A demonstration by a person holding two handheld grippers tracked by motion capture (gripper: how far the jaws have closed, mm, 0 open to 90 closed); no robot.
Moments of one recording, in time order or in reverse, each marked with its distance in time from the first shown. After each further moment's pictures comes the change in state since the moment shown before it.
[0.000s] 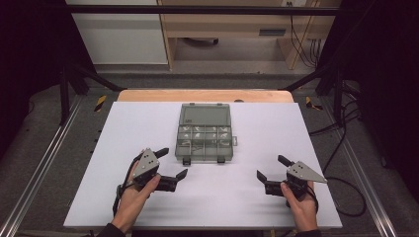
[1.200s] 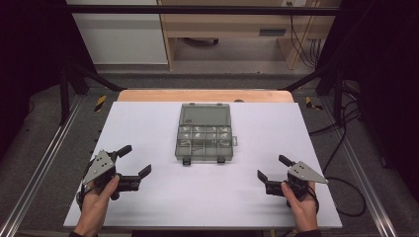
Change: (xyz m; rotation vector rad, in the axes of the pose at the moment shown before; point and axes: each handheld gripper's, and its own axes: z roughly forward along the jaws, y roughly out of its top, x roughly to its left) left arm 0.047 -0.015 -0.079 -0.123 0.104 -0.042; right arm -0.001 0.001 -0.003 -0.015 -0.012 0.012
